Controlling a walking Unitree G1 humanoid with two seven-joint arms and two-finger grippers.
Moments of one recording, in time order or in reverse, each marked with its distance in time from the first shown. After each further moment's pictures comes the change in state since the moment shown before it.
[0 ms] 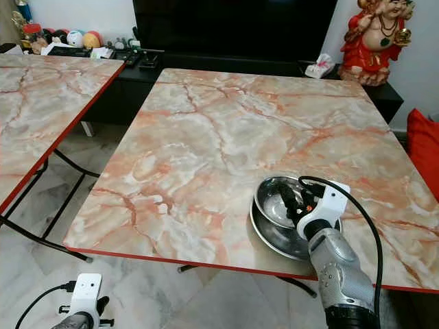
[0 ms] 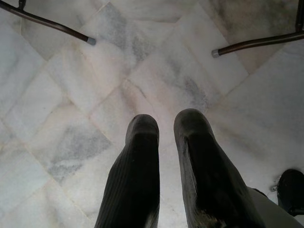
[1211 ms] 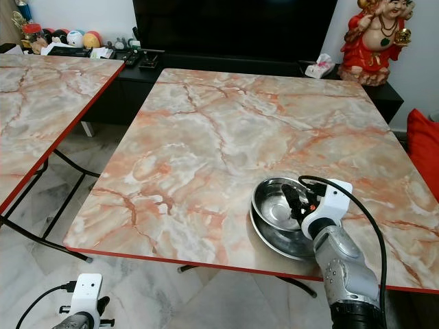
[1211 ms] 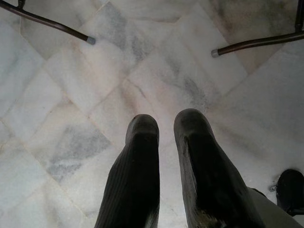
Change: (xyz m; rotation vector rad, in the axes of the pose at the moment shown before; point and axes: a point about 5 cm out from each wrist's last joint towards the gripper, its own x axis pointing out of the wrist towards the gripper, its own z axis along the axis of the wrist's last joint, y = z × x) left arm 0.000 -0.001 0.000 -0.003 0.000 -0.001; right arm 0.000 -0.010 0.007 -0.039 0.017 -0.045
